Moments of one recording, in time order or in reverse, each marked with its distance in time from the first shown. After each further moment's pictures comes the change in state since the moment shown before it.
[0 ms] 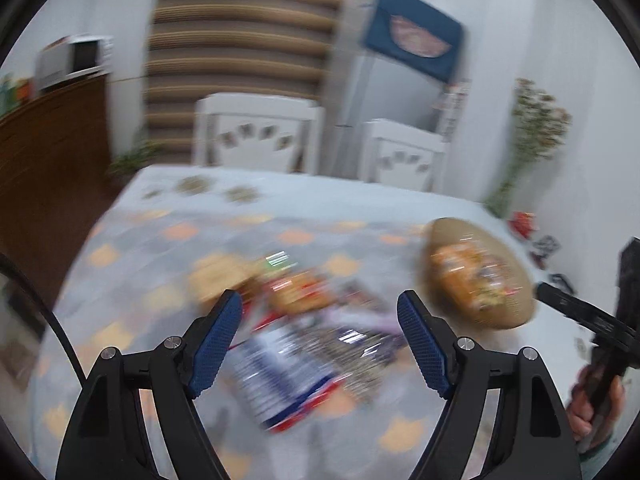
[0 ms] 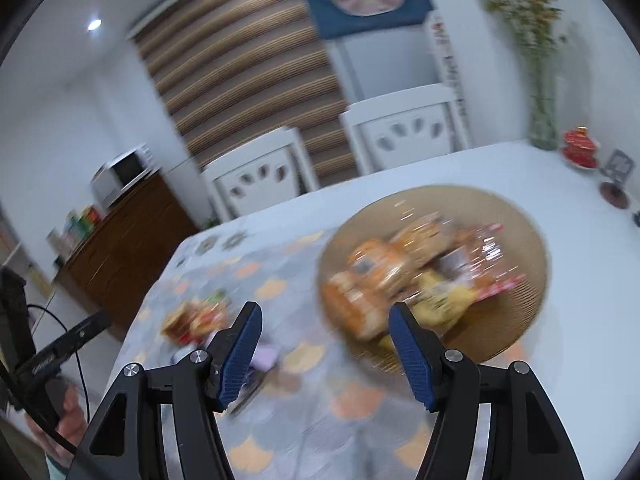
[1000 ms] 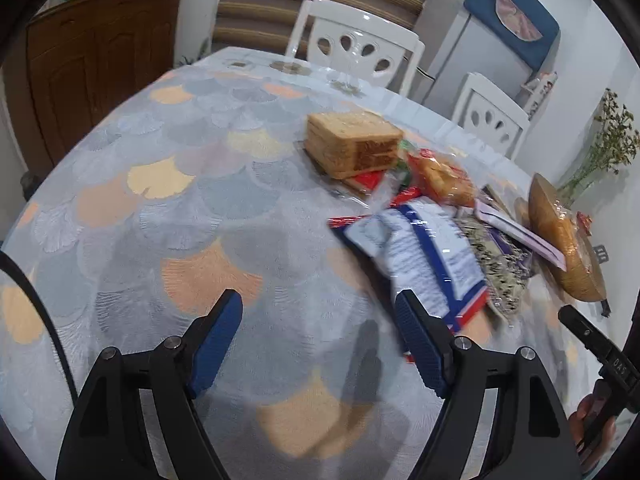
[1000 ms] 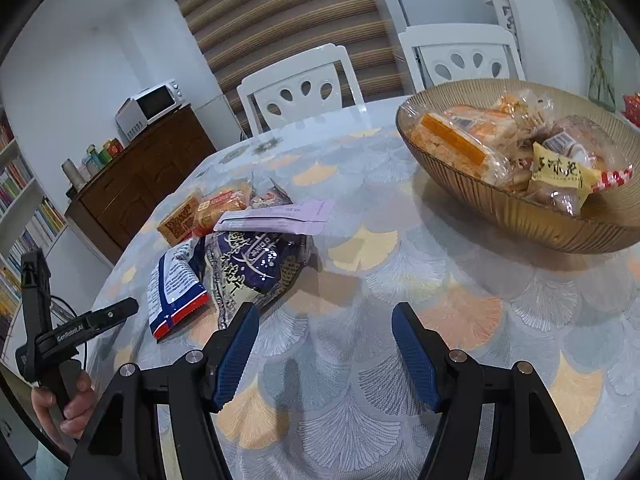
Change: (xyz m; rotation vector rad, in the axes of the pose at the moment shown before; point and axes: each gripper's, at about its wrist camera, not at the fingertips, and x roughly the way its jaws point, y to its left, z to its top) left arm 0.065 0.086 -0.093 -0.229 0.190 0.067; right arm 0.088 0.026 -0.087 -0.085 0.137 0.063
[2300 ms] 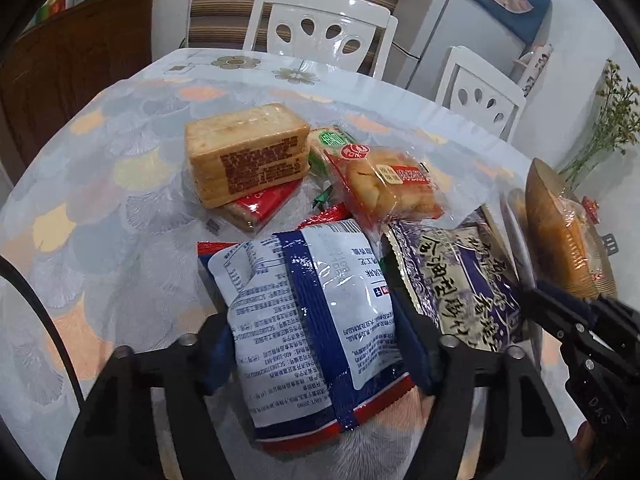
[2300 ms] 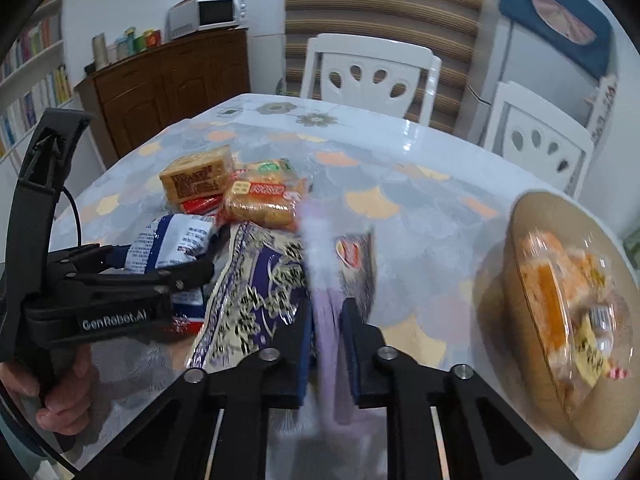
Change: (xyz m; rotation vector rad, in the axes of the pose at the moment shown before) left arm 0.051 -0.074 0.023 0.063 0.032 0.033; right arm 0.051 0.060 0.045 -0.382 0.121 -0.105
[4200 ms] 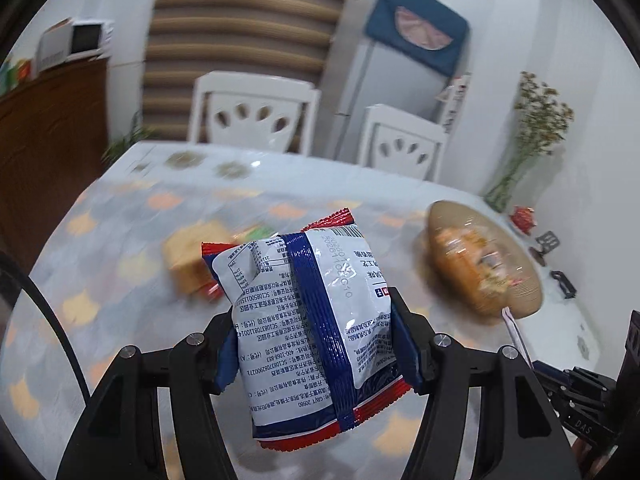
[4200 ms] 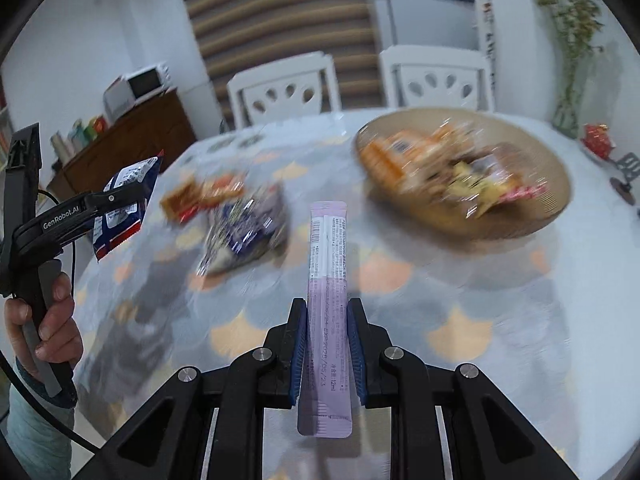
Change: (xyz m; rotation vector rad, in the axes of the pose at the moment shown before) left arm -0.101 -0.050 0.021 0.177 -0.219 -0.171; right arm -0.131 -0.056 -0.095 0.355 -0.100 -0.052
